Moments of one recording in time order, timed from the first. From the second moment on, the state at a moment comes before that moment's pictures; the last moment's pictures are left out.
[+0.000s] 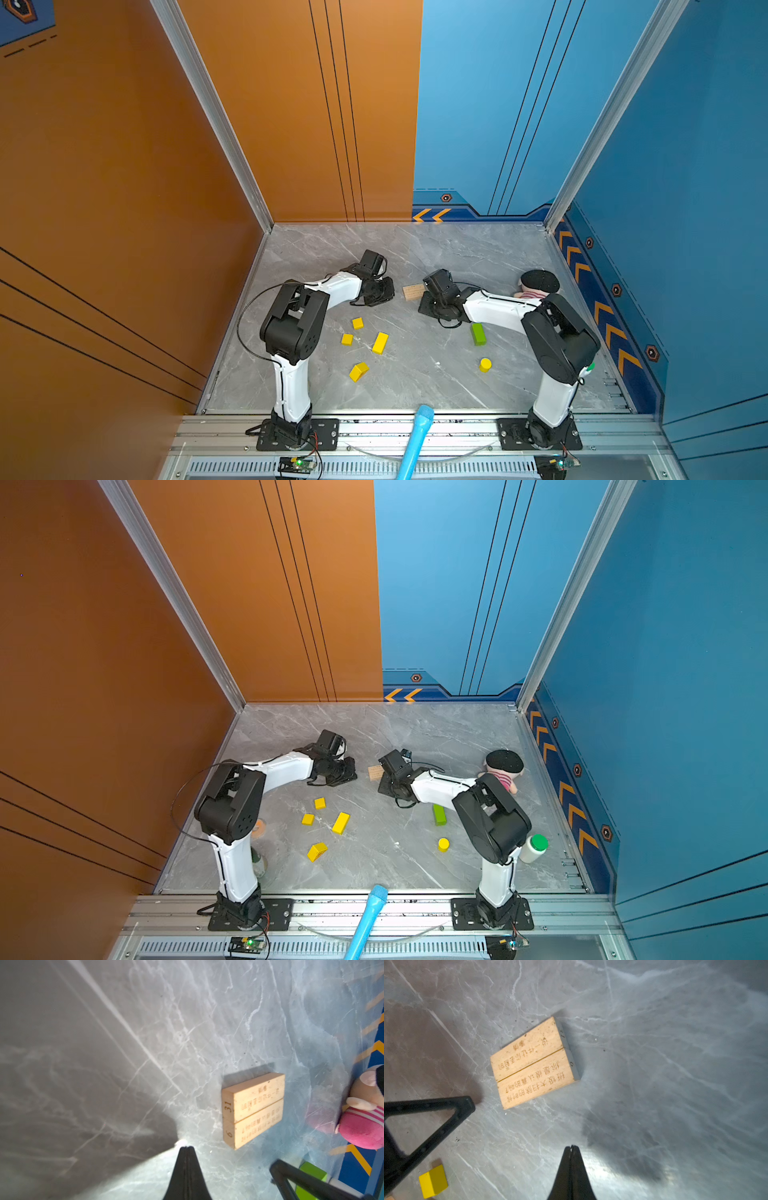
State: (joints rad) left arm -0.41 1.96 1.24 -0.32 0.29 -0.67; right arm 0.65 1.81 1.06 -0.24 0.06 0.88
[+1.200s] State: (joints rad) left arm -0.41 2.02 1.35 -0.38 0.30 -0.65; right arm 0.65 1.88 1.05 -0.11 -0.03 0.88
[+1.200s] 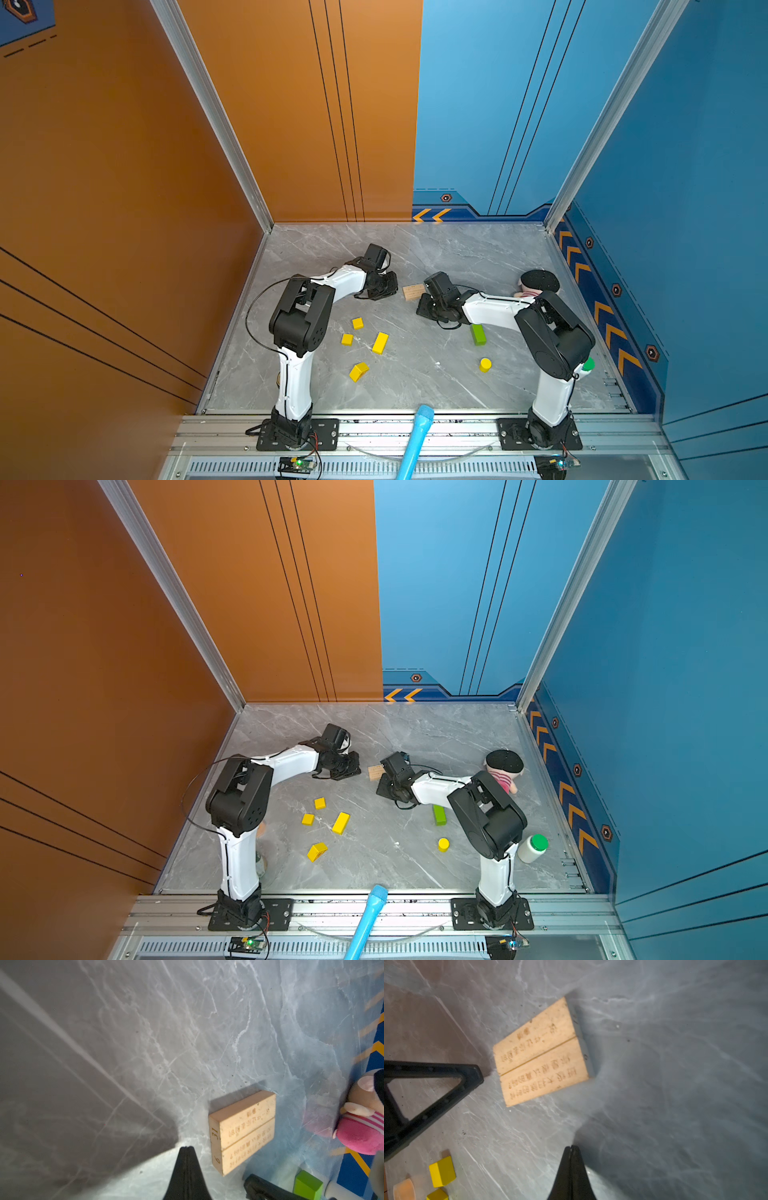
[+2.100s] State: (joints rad) left arm -0.39 1.96 1.30 -0.39 0.30 -0.64; right arm 0.68 1.99 1.16 -0.05 0.06 0.95
